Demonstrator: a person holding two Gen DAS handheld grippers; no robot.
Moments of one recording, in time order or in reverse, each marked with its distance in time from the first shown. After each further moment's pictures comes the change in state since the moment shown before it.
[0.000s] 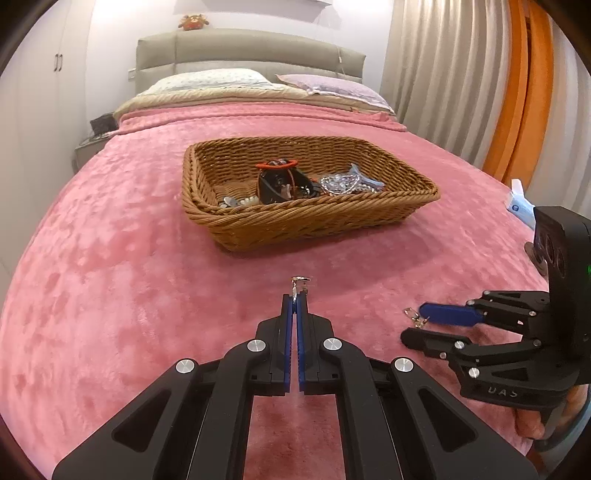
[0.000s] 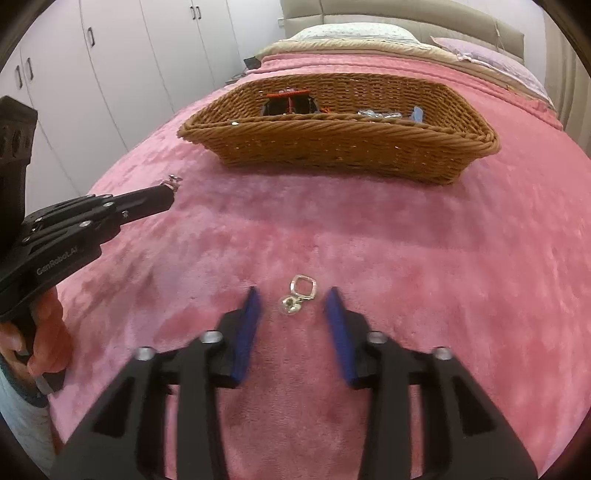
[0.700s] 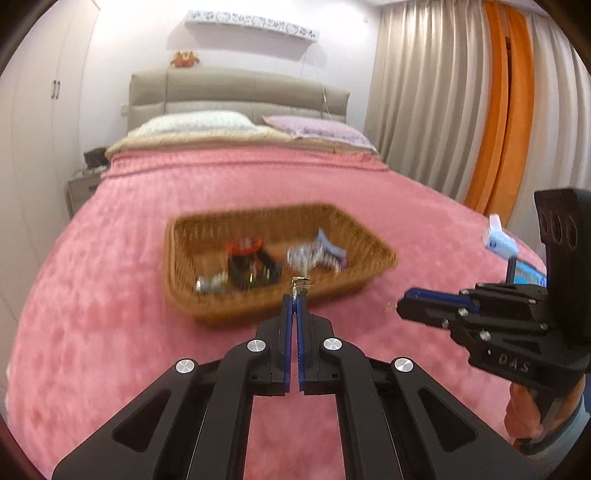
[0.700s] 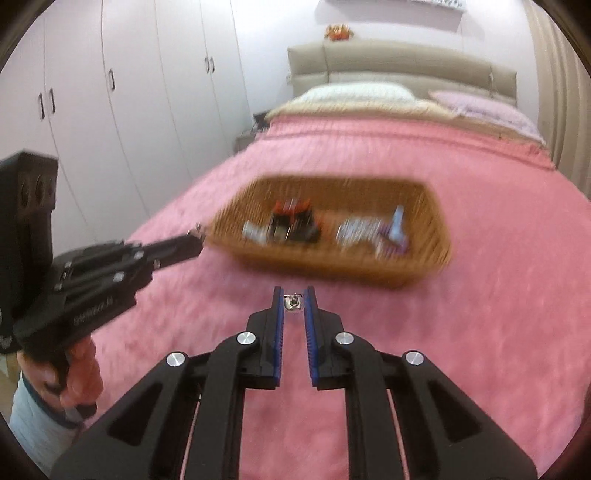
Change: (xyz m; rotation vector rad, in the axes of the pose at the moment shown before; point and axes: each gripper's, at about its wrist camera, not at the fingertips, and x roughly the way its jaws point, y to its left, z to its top) left arm -0.037 -0.031 0.052 0.013 -0.162 -0.038; right arm -0.084 -0.006 0.054 -0.017 -0.233 0.002
